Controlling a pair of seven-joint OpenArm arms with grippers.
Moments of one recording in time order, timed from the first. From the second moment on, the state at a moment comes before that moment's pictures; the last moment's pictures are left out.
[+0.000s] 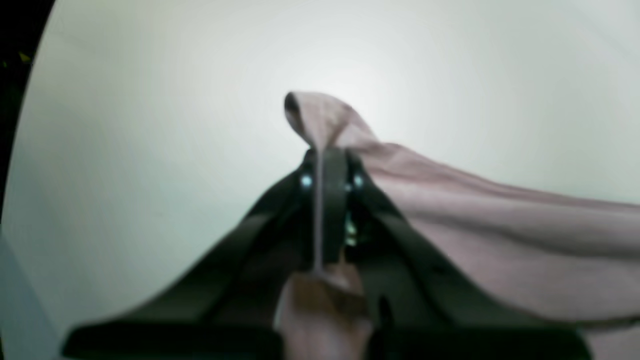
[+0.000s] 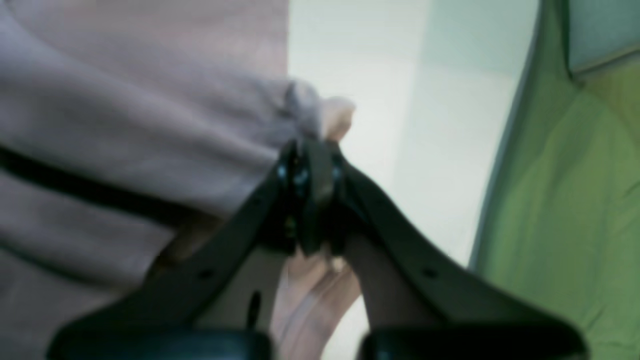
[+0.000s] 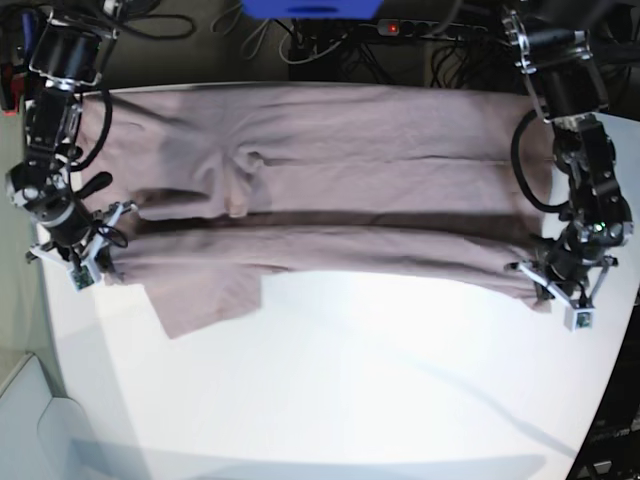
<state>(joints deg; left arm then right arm) -9.3 -15.9 -19.1 82.5 -10.5 -17.5 44.6 0.8 14.6 22.7 86.2 -9.8 40.2 -26.3</state>
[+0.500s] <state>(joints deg) 2.4 -15.0 -25.6 95.5 -10.6 -17.5 46.7 -8.5 14.8 23.3 91.4 -5.5 40.3 -26.3</state>
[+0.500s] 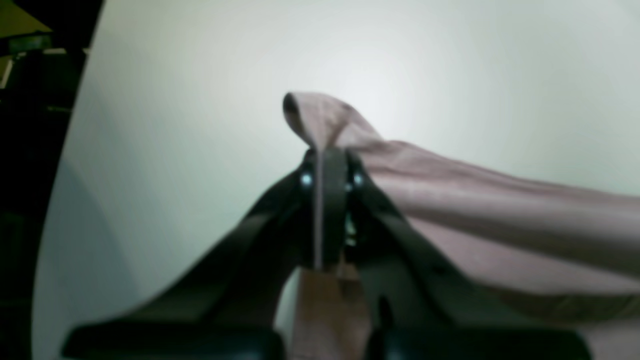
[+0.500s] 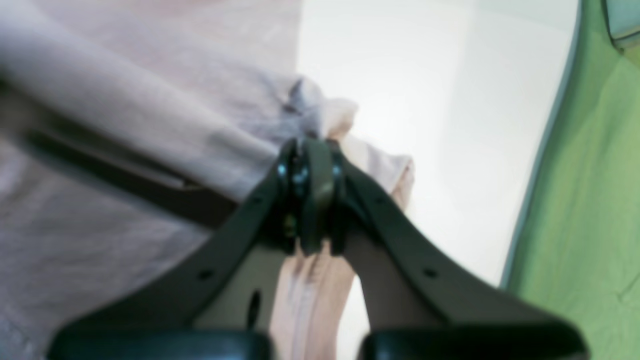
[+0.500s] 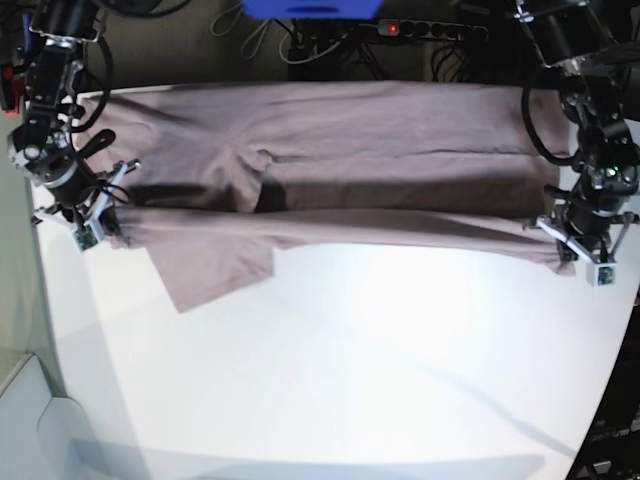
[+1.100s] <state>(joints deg) 10.5 -14.8 -25.5 100.9 -10.8 -17.6 54.2 -13.0 14.6 25.5 94.6 -5.5 40.4 -28.8</state>
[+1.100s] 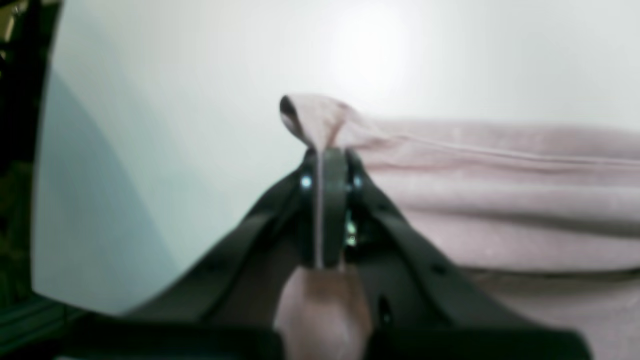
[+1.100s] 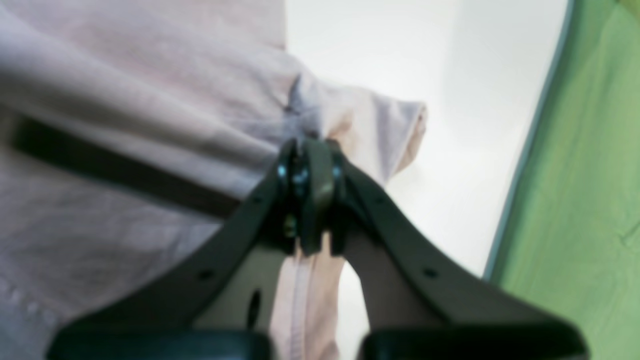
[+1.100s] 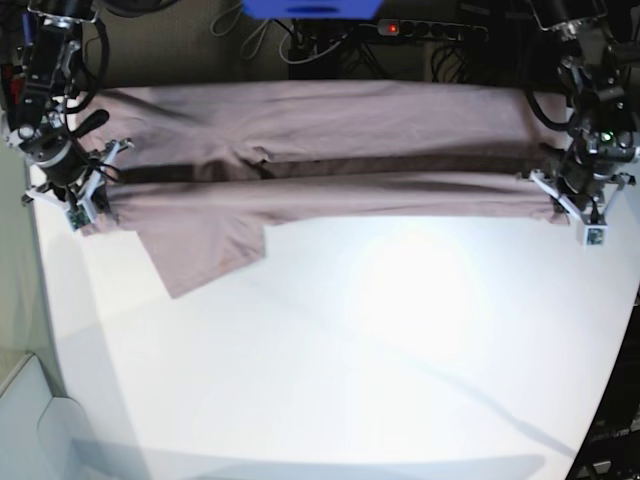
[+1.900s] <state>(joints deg) 10.3 -13.2 -25.3 95.3 -10.6 -17.6 53.9 -17.1 14.8 24.4 93.6 -5.8 40.3 -28.7</state>
